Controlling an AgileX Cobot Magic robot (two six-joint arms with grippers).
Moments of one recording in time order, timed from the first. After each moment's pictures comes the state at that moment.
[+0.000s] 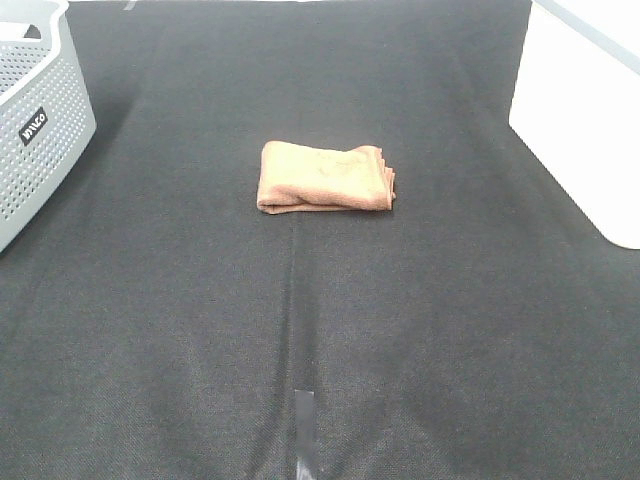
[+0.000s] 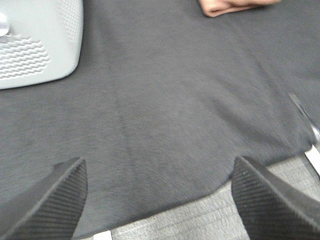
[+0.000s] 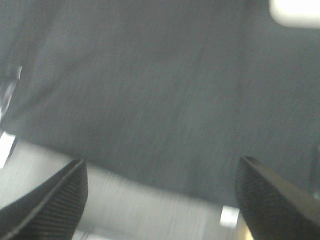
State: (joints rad) left arm -0.18 0.00 -0.55 -0.09 1.21 0.05; right arm 0.13 0.24 -0.53 0.13 1.12 -0.12
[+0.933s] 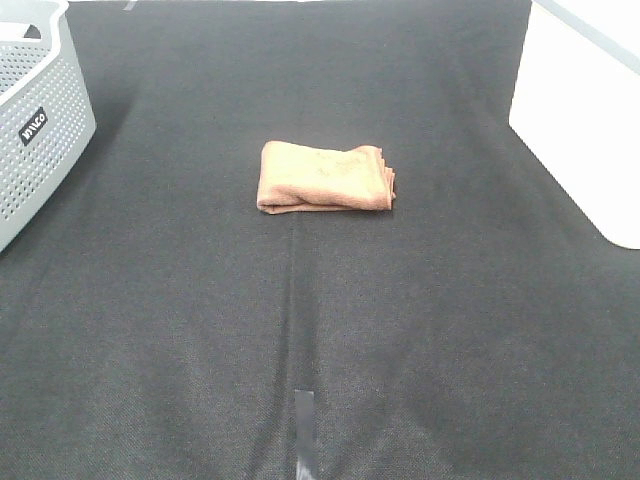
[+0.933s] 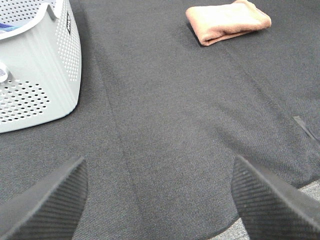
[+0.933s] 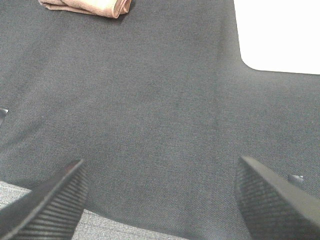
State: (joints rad) left arm -0.18 -0.01 -0.50 -0.10 1.06 0.11; right arm 0.13 0.11 -0.51 0.09 1.07 -0.12
